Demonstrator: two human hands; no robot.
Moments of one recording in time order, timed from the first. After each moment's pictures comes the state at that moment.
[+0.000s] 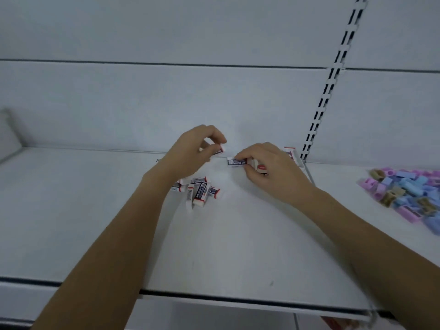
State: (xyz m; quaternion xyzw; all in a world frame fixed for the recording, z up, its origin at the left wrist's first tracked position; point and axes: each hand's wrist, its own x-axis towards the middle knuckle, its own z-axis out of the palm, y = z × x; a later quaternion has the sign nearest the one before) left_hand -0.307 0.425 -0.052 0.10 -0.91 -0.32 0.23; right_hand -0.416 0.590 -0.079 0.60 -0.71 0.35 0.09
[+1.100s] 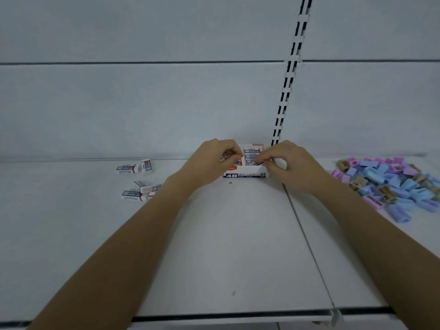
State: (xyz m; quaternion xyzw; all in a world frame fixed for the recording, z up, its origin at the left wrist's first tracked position) left_hand -0.381 0.483 -0.076 0.03 -0.93 -0.31 0.20; right_hand -0.488 0.653 -0.084 0.53 -0.78 0.32 0.07
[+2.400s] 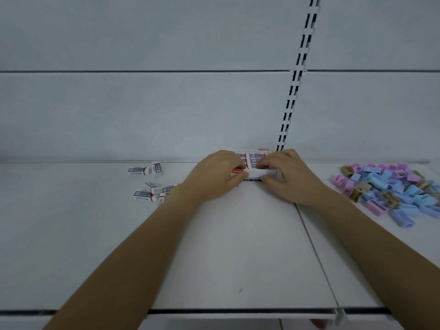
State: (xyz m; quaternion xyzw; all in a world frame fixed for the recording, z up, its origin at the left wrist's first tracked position) left_hand -0.366 0.482 -0.087 0.00 -0.98 -0.10 0.19; right_hand -0.486 0.645 -0.097 0.54 -0.81 0.21 0.08
